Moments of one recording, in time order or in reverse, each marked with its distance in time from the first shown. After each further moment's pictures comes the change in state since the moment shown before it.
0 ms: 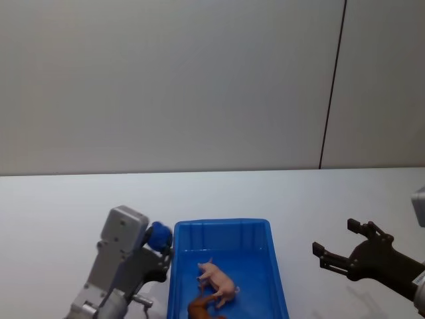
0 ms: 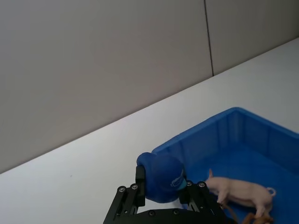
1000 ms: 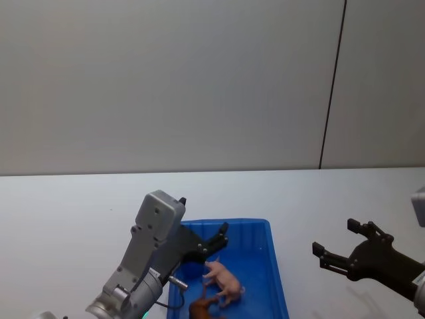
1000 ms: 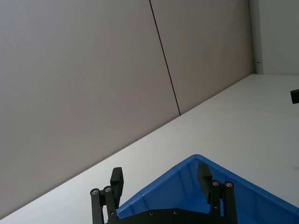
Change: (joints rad) left arm -0.076 -0.083 0.032 0.041 0.070 -0.101 -0.129; right arm 0.000 0.000 0.000 0.000 0.000 0.000 0.000
